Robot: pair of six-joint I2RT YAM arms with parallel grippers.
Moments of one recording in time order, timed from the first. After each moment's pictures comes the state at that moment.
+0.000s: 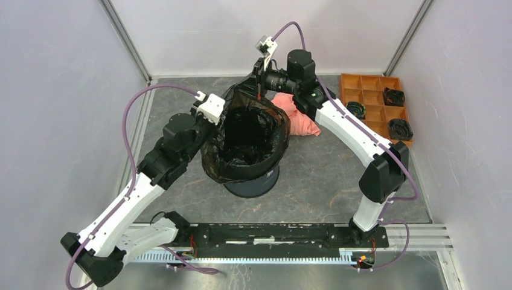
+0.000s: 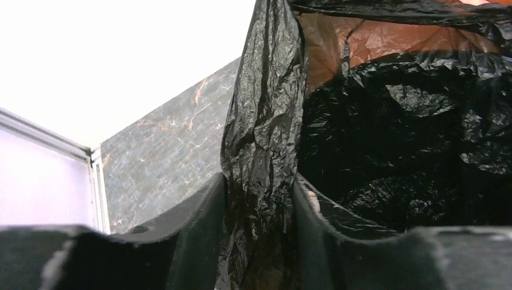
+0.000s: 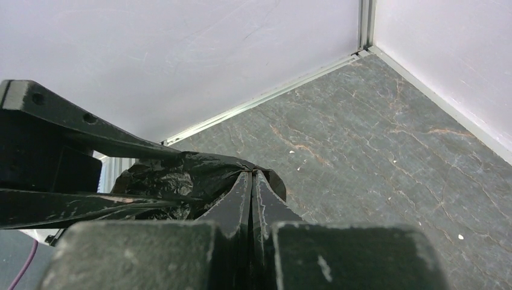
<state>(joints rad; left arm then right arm) -0.63 0.91 1.03 -0.31 -0.26 0.26 0.61 1.77 1.72 0.01 -0.64 0.22</state>
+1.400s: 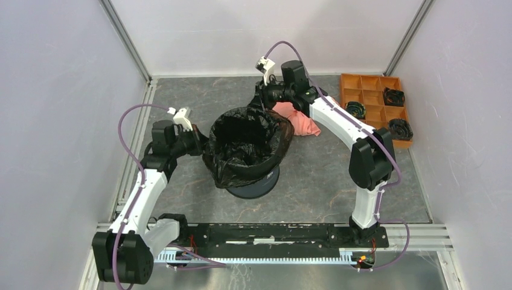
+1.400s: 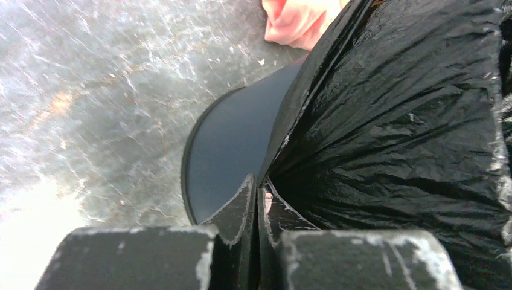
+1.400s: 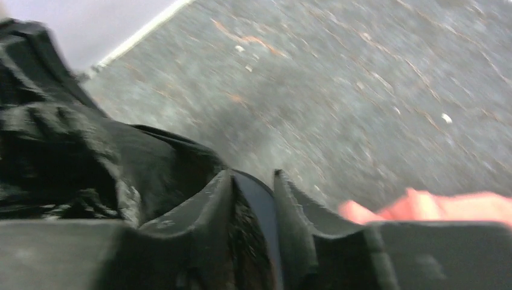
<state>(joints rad) -0.06 1.00 0.71 -0.25 0.53 -0.32 0.53 1.91 1.67 -0.16 -0.68 0.06</state>
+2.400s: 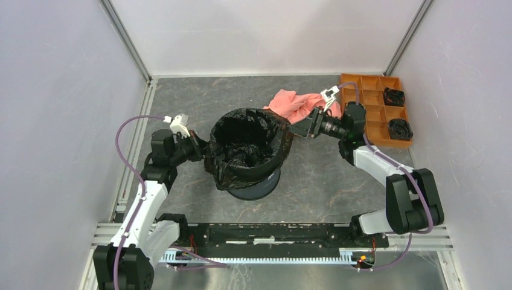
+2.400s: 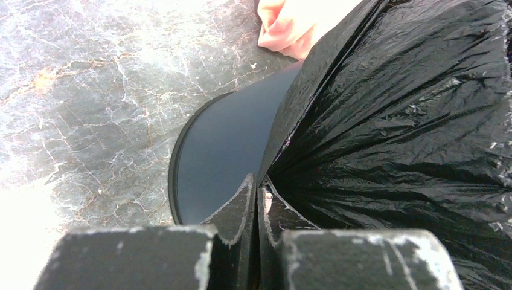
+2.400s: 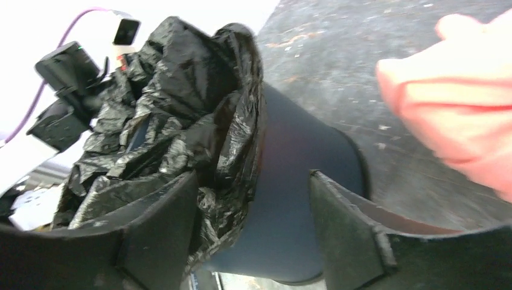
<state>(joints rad) -0.06 0.87 0.57 -0.16 0.51 -0.46 0.20 1.39 0.72 0.54 -0.88 0.67</state>
